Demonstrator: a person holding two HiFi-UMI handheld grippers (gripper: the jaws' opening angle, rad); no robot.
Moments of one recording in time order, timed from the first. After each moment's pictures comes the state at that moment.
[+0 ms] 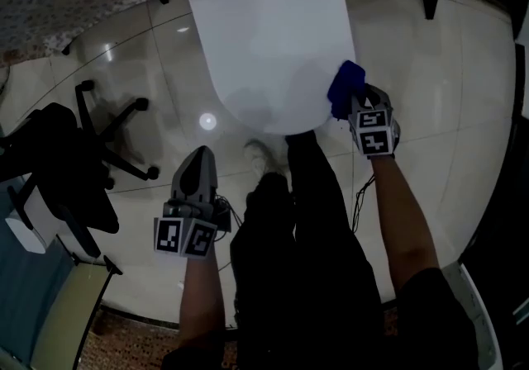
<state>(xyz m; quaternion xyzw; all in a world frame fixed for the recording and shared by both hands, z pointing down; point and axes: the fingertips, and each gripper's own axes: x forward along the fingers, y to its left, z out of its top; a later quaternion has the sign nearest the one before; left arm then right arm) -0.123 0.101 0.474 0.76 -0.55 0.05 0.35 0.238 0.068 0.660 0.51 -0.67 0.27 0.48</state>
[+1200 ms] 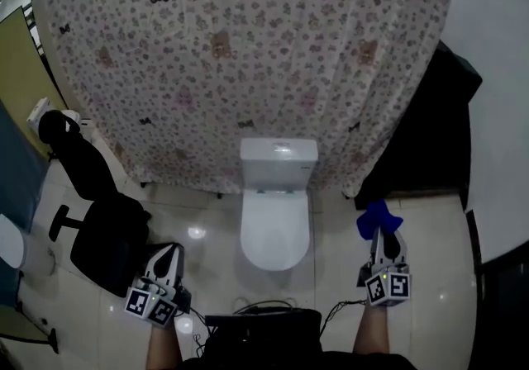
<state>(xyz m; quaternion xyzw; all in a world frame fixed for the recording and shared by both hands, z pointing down) -0.209 0.224 0.019 0.80 -0.58 -0.14 0.10 0.280 0.145 0.003 0.63 -0.77 0.00 -0.04</state>
